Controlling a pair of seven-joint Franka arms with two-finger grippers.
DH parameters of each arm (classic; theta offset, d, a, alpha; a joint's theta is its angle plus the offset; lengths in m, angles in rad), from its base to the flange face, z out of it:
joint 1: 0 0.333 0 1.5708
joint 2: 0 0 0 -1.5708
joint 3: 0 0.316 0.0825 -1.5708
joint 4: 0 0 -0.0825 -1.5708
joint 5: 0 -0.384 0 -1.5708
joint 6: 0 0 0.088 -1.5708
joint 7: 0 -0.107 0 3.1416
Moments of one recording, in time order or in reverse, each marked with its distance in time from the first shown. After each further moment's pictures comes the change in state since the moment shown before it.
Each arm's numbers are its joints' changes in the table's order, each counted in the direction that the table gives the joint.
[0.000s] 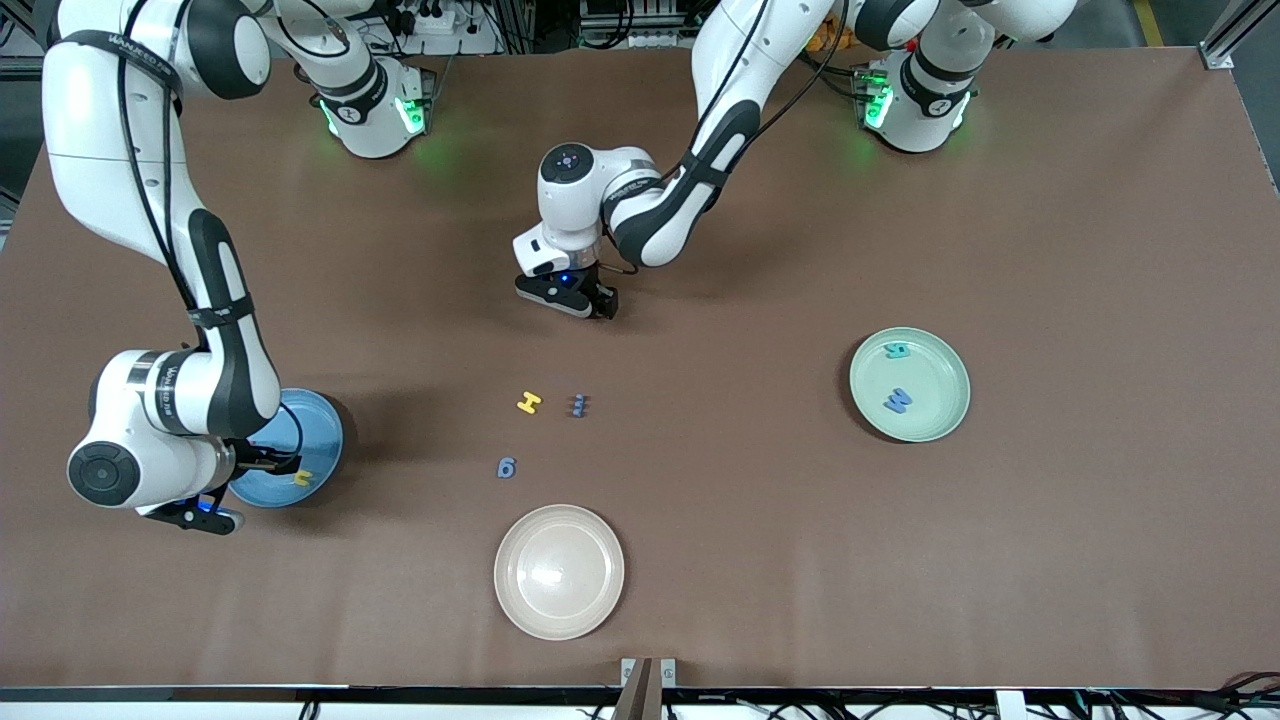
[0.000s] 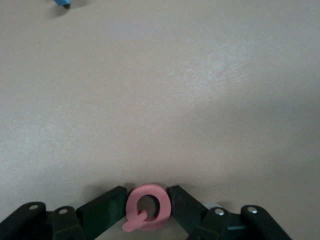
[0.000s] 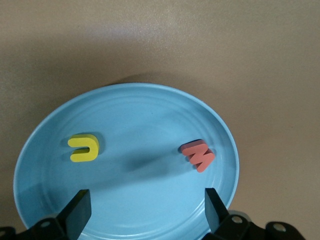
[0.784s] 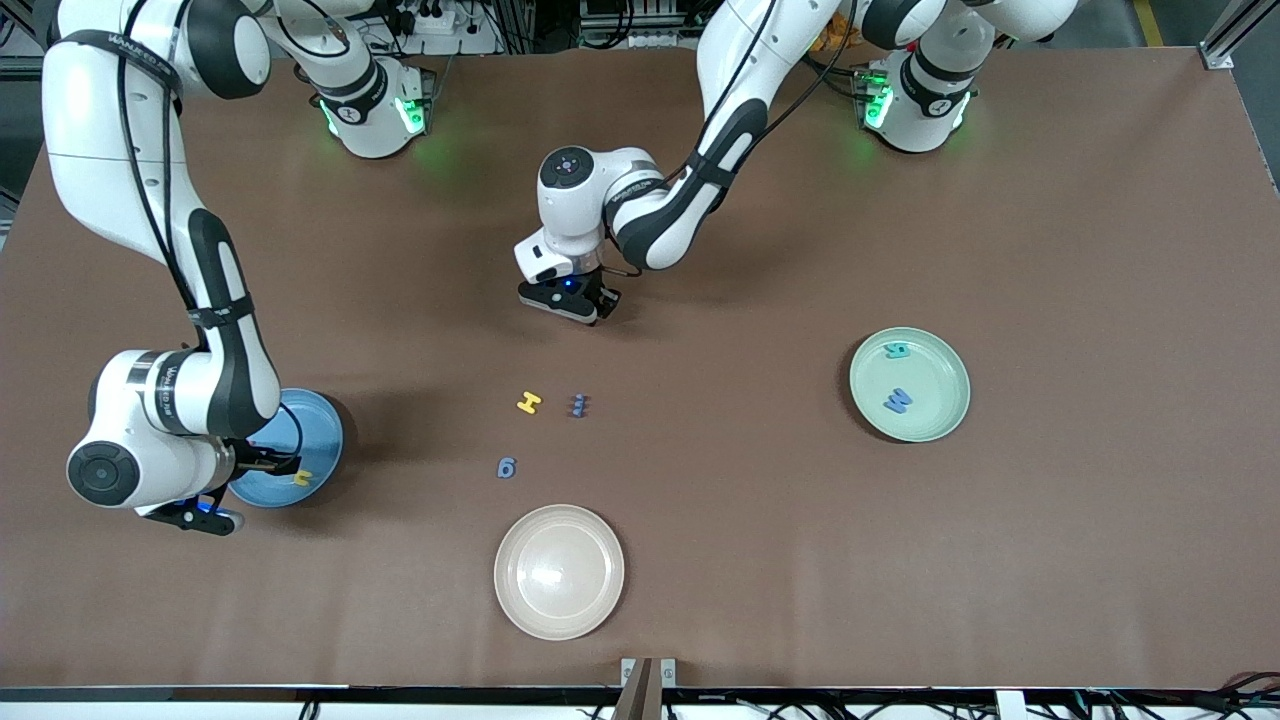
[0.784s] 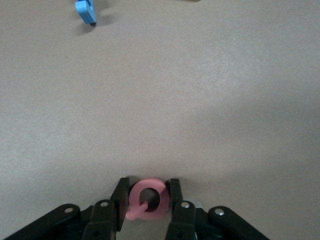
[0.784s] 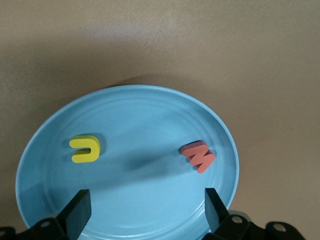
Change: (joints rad) left arm 0.019 0.013 0.000 -0.009 0.003 -0.027 0.000; right arm 0.000 0.001 0.000 -0.001 0.000 0.003 0.001
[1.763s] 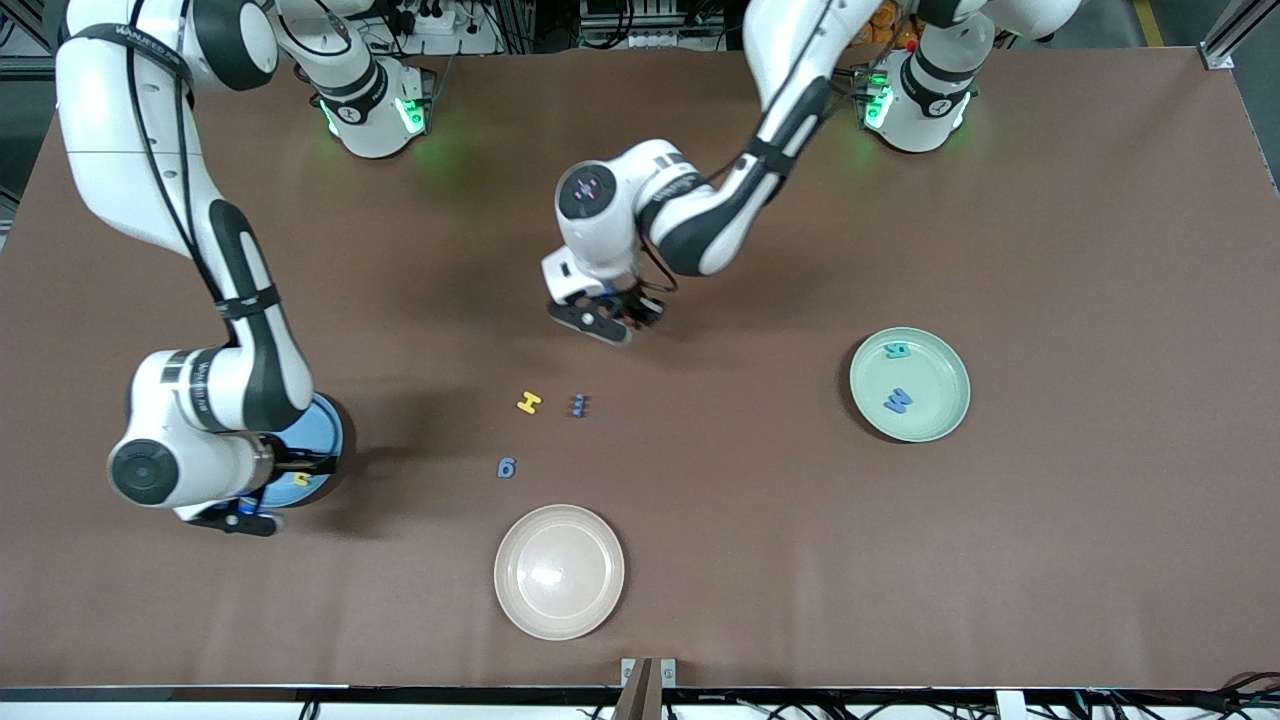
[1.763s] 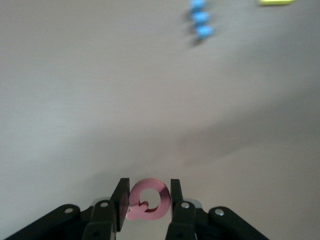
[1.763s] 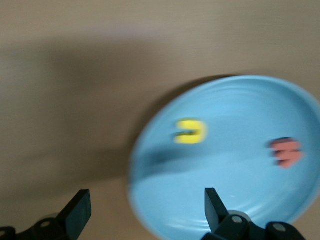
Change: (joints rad) left arm 0.186 0.183 0.006 -0.019 0.125 -0.446 -0.459; right arm 0.025 0.012 0.140 -0.005 -0.003 0.008 -0.010
